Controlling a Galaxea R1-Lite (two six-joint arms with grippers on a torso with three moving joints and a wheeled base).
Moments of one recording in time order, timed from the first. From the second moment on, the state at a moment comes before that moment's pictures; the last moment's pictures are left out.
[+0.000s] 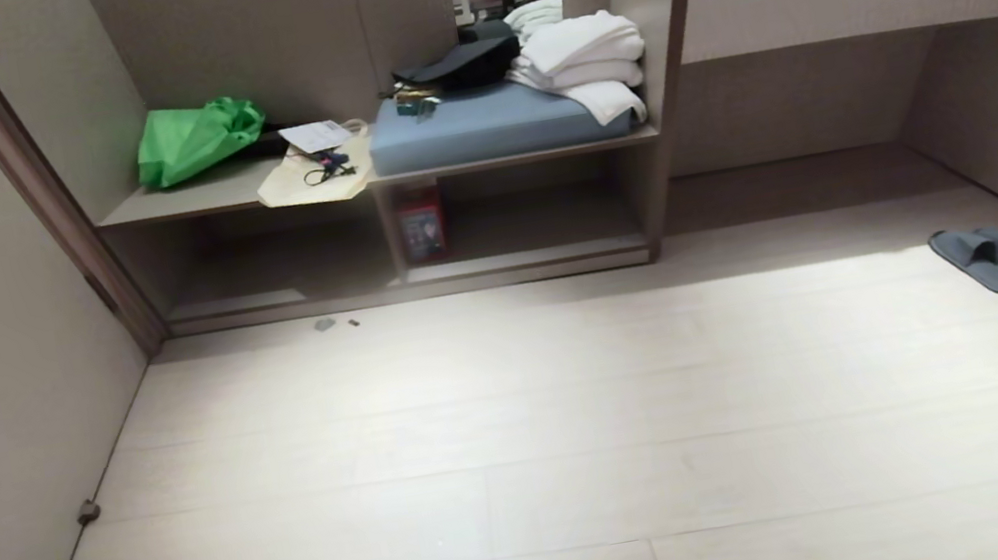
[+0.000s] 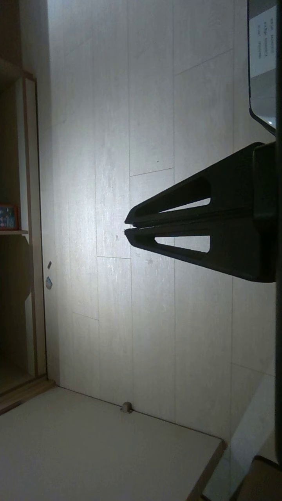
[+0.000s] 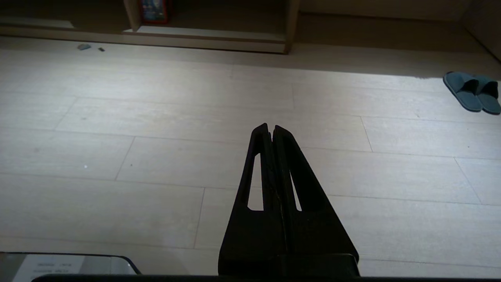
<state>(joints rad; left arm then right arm) 0.01 0.00 0.00 0.01 0.00 0.02 0.00 0.00 0.00 0.00 -0.01 -0.01</state>
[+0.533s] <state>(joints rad) 0.01 0.00 0.00 0.01 0.00 0.02 0.00 0.00 0.00 0.00 -0.01 -0.01</state>
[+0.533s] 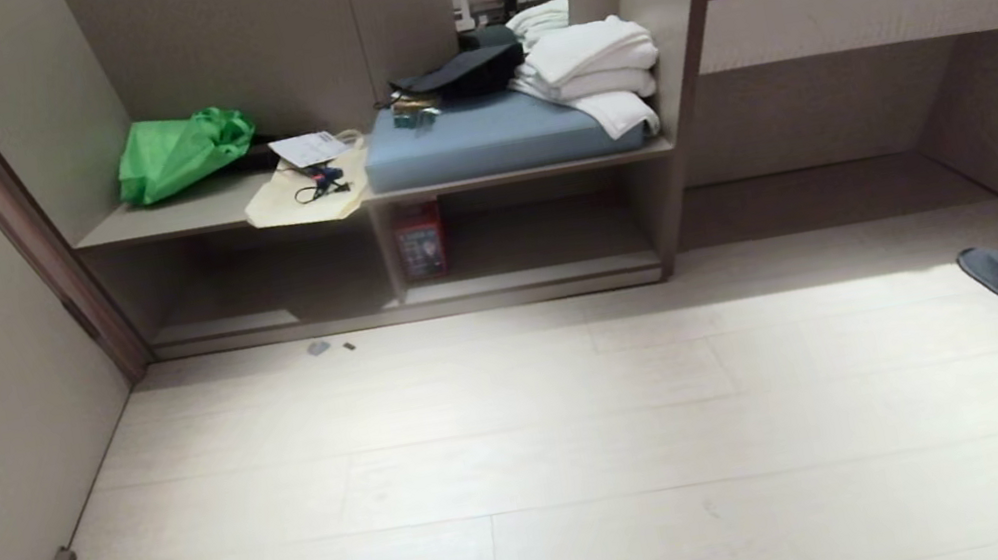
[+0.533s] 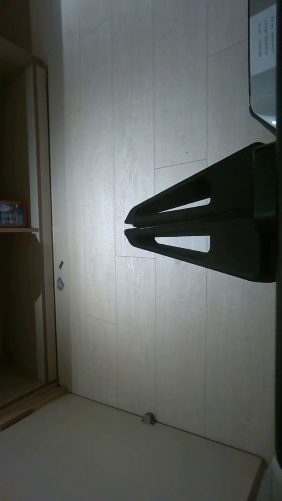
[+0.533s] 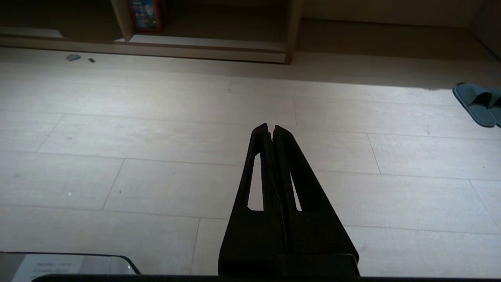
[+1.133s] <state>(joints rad) 0.01 0.00 0.00 0.01 0.00 0.02 0.00 0.00 0.00 0.00 -0.01 -0.01</state>
